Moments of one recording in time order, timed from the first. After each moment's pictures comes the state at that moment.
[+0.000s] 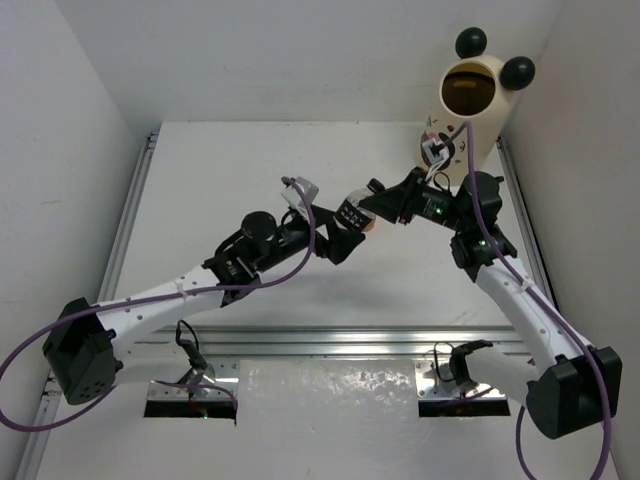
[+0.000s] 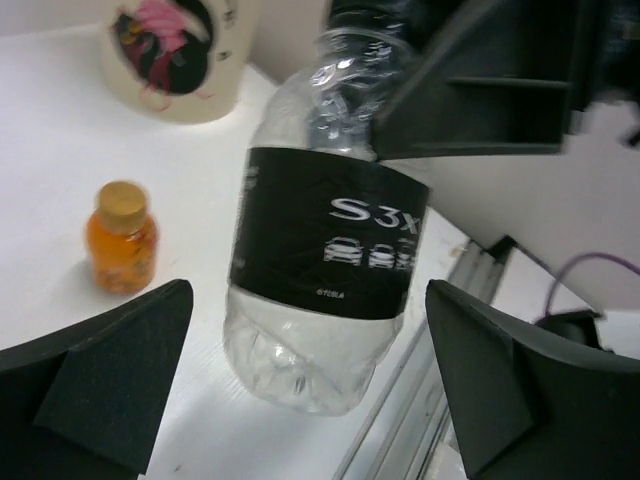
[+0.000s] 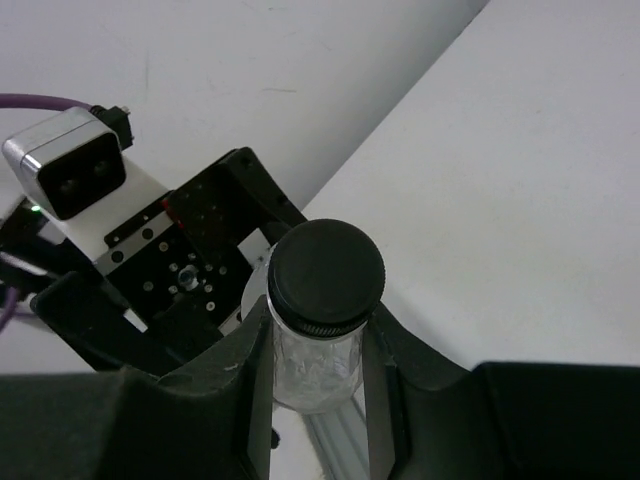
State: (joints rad) left arm -0.81 1.18 0.77 0.44 0.12 -0.37; right arm 0.26 1.08 0.80 0.30 -0.79 0.69
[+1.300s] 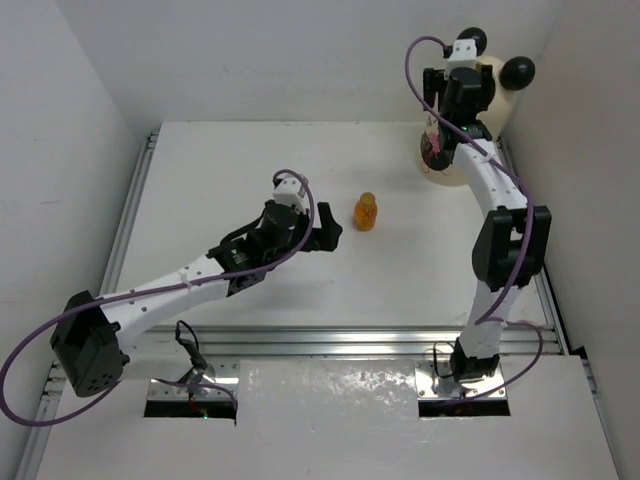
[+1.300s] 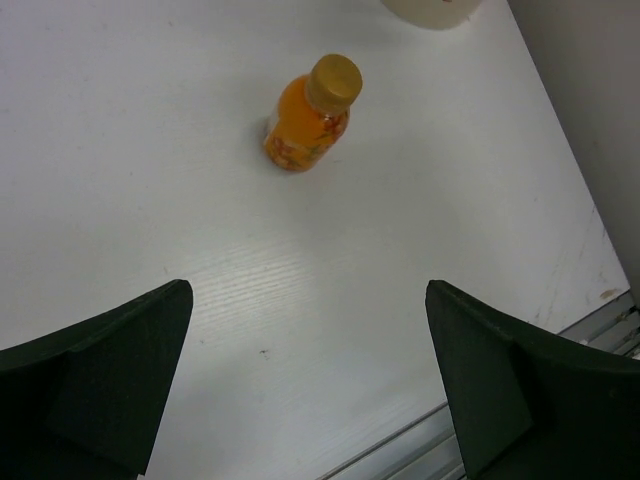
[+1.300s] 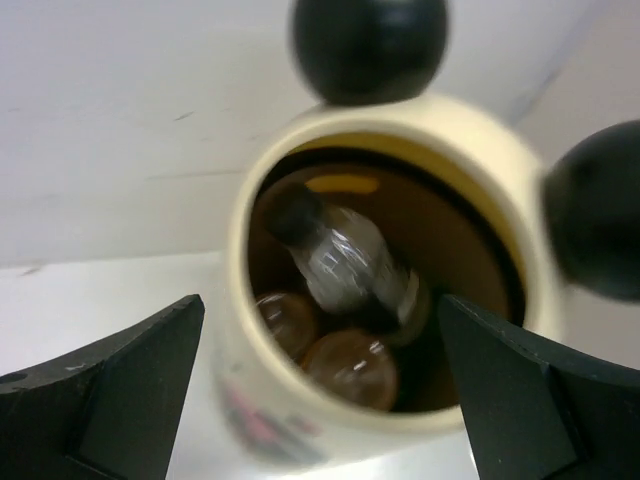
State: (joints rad) left arm -0.81 1.24 0.88 -0.05 -0.28 -0.55; right arm 0.08 1.98 1.78 0.12 0.41 -0.24
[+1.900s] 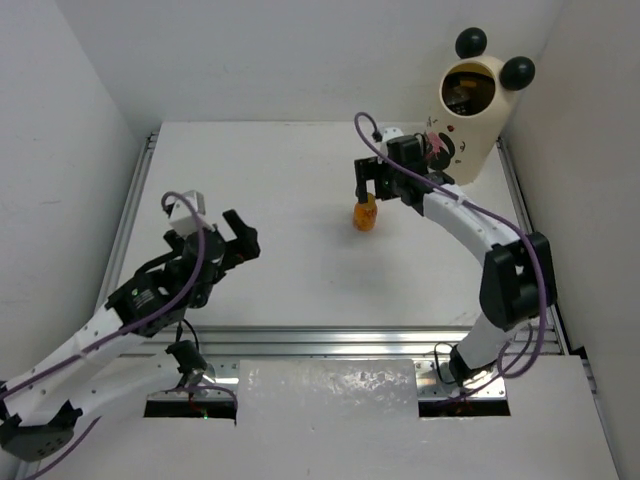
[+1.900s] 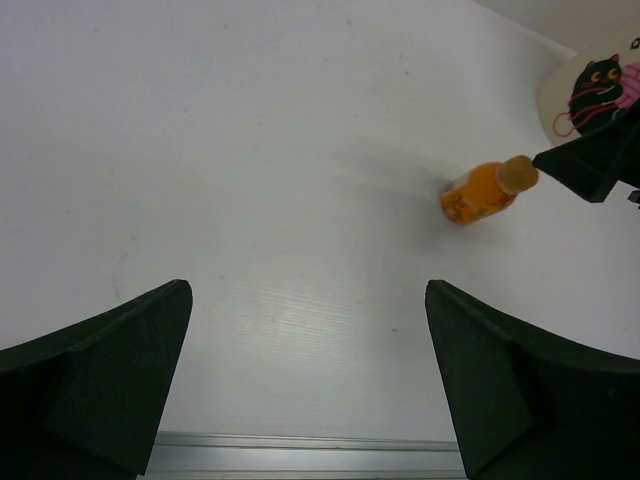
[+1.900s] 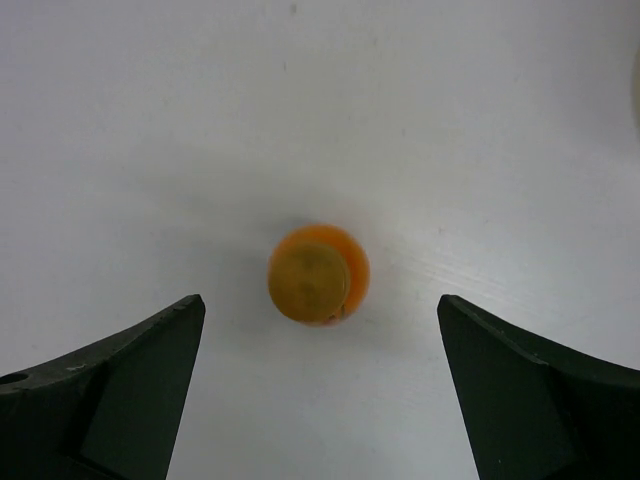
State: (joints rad) left arm -0.81 0.78 0.96 -0.72 -0.73 -0.79; right arm 0.37 1.66 1.29 -0.27 0.02 0.10
